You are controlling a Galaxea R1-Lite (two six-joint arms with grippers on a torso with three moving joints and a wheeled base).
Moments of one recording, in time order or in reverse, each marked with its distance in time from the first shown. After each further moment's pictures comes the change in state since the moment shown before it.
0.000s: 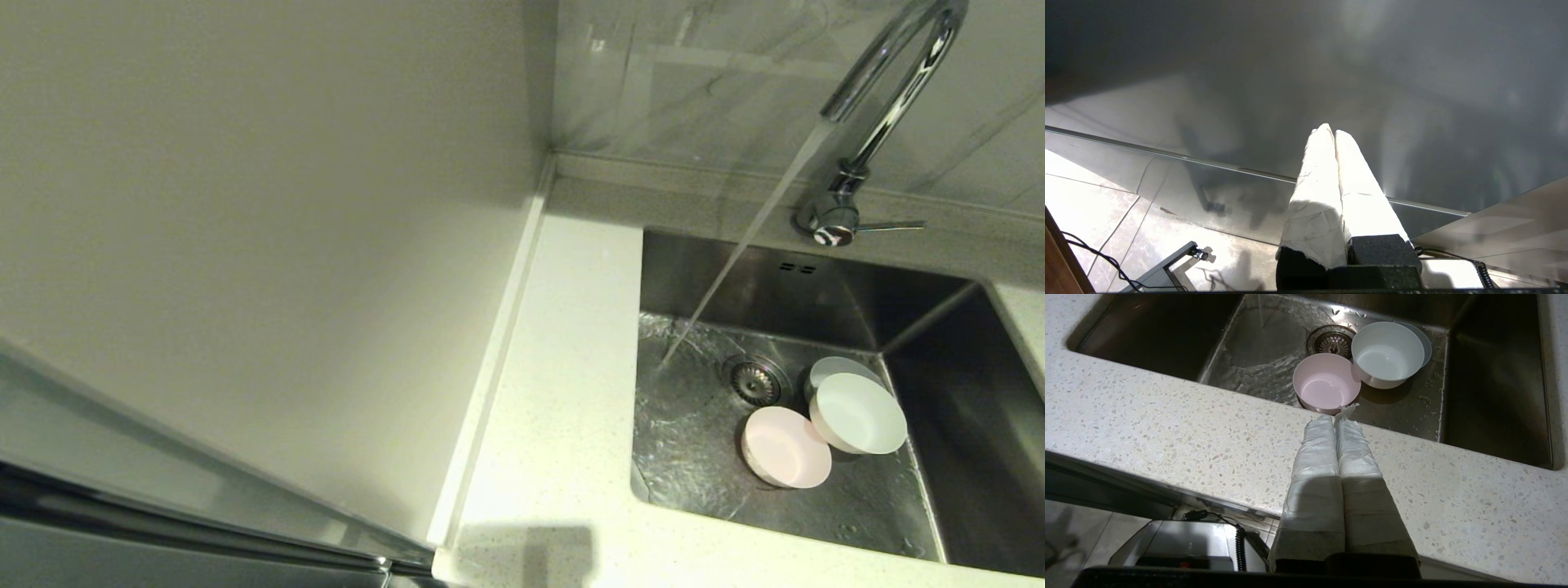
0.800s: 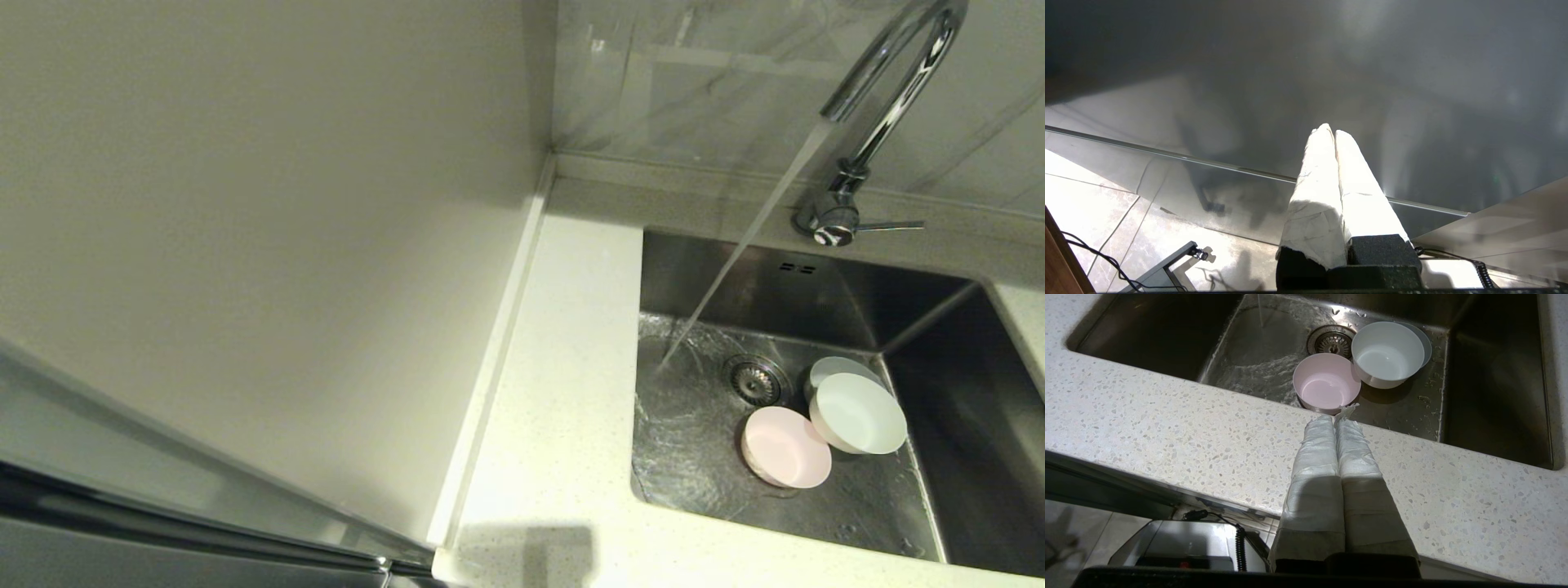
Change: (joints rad) left arm 0.000 0.000 0.000 0.000 0.001 0.000; right arm 0.000 0.000 0.000 0.000 0.001 0.000
